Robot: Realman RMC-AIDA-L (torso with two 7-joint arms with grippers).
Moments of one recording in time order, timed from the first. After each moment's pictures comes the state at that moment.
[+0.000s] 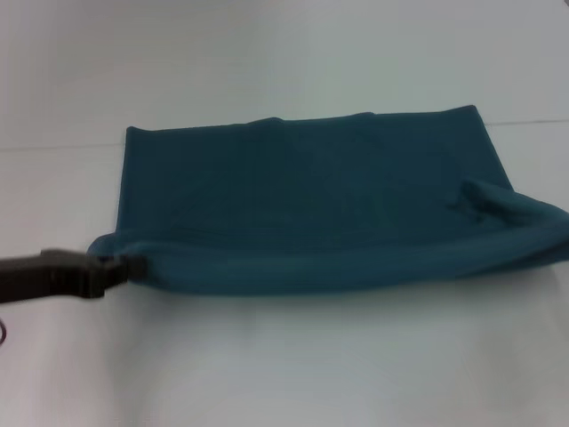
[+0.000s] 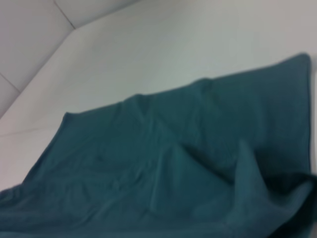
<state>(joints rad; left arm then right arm) -0.37 -2.16 0.81 1.25 2.11 1.57 -2.16 0.37 1.96 -0.44 -1.02 -2.22 -1.58 2.12</state>
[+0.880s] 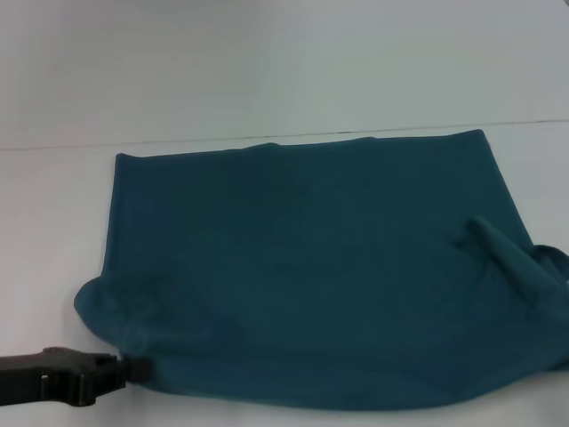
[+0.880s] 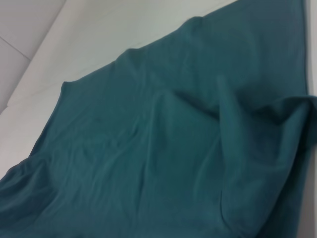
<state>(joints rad) -0.27 -2.17 0.80 1.21 2.12 1.75 -2.13 0.21 2.00 -0.43 -0.97 -2.23 -1.69 2.06</state>
